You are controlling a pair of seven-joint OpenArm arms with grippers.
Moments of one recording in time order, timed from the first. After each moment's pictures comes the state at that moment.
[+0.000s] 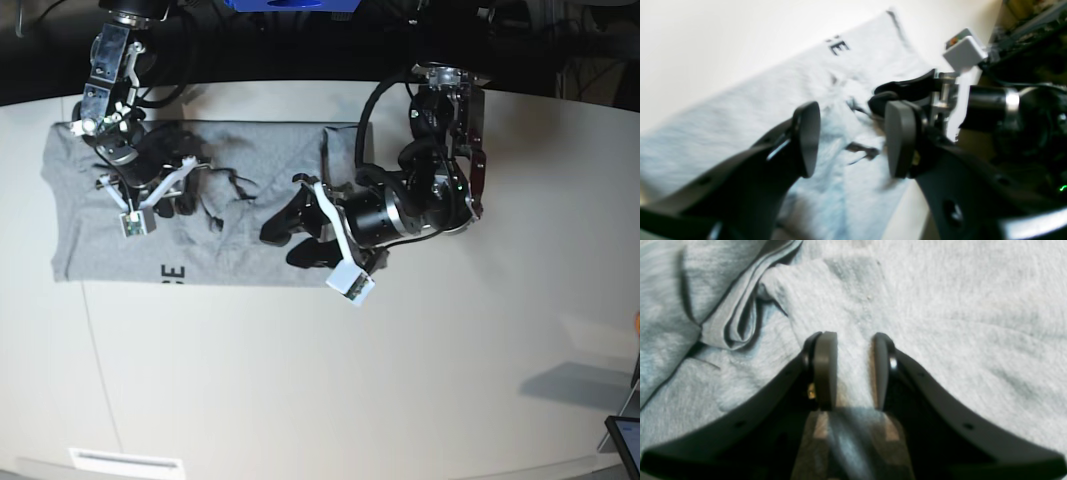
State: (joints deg) left arm -1.9 -4.3 5.2 102.7 -42.4 -30.9 61.8; right arm -12.8 -5.0 19.0 95.1 5.5 29.0 -38.9
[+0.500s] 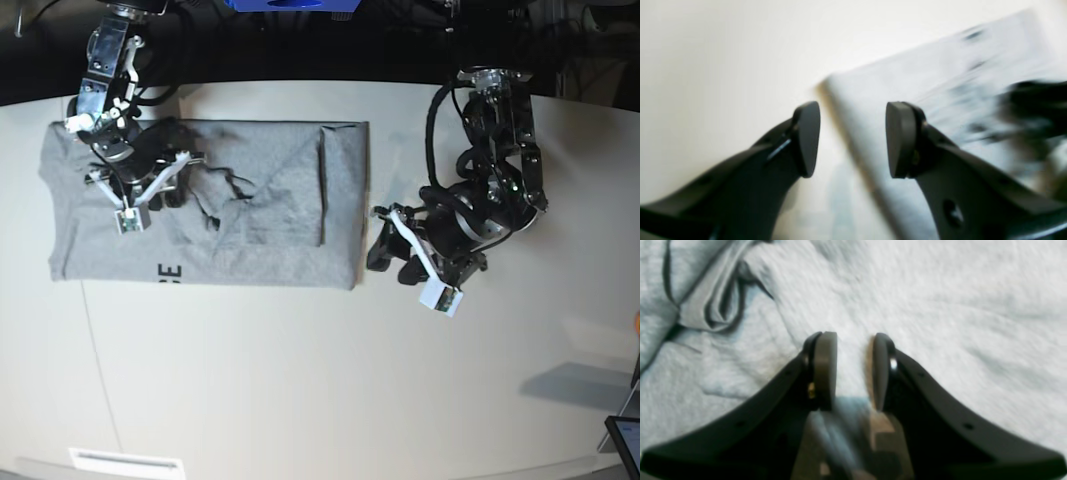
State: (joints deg) left arm -1.3 -11.6 -5.0 104.7 -30.2 -25.1 61.8; right arm -13.8 -5.0 19.0 100.5 2.8 28.3 -43.2
